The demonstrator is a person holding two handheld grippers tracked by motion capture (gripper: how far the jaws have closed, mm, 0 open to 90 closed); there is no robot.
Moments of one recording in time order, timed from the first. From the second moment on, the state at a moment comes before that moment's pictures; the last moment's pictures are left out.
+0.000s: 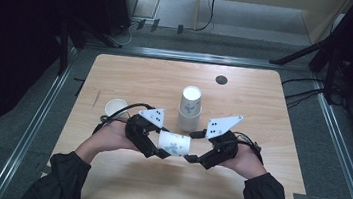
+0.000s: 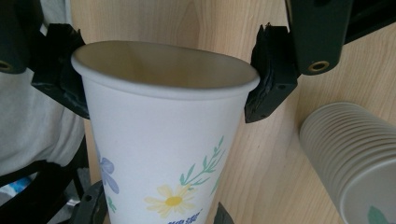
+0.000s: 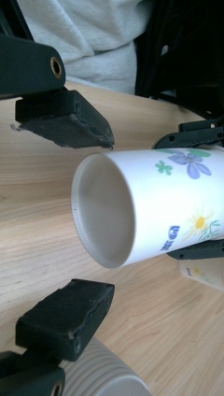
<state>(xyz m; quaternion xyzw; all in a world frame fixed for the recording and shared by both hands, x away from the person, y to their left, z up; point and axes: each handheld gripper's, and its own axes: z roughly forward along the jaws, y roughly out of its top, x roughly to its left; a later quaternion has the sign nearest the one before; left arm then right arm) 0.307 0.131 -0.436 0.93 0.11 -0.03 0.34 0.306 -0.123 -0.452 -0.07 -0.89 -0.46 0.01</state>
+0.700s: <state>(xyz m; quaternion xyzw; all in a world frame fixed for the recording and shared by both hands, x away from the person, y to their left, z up) 0.310 0.103 -0.458 0.96 0.10 -0.04 0.24 0.308 -0.103 -0.487 -0.06 -0.92 -0.39 0.02</state>
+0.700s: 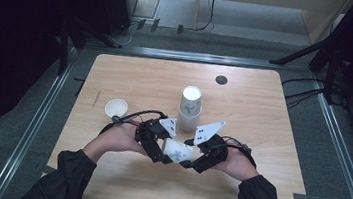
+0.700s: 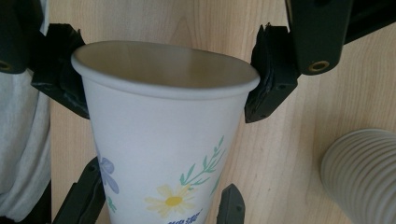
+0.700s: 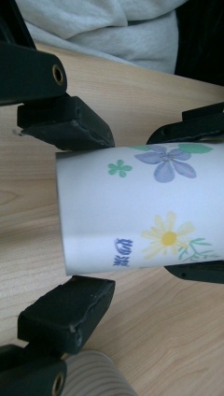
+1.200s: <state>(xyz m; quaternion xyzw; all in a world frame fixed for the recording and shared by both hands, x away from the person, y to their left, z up) 0.309 0.097 -0.463 0.97 0.09 -0.04 0.24 0.304 -0.098 -0.489 -0.04 -0.92 -0.38 0.02</state>
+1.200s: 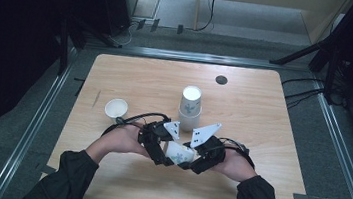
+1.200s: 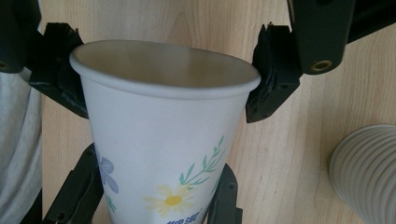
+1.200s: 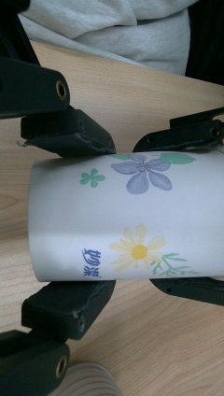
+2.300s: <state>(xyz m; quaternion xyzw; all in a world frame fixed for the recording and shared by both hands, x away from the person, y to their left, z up) 0.300 0.148 -0.426 0.88 0.18 0.00 0.44 0.319 -0.124 -0.447 -0.06 -0.86 -0.50 0.02</state>
